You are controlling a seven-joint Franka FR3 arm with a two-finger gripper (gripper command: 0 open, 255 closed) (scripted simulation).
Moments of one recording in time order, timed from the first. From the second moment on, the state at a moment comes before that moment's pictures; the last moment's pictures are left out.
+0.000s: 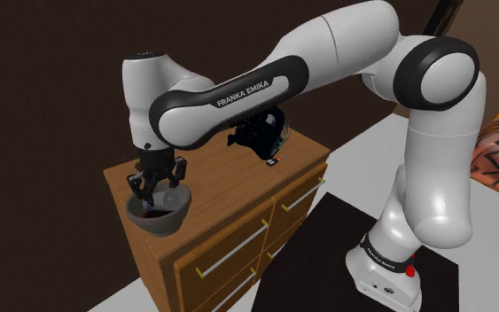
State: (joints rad) arm 0.33 0.36 0.33 -1.71 -0.08 2.06 0.73
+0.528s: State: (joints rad) arm 0.33 0.36 0.33 -1.69 -0.07 2.03 0.73
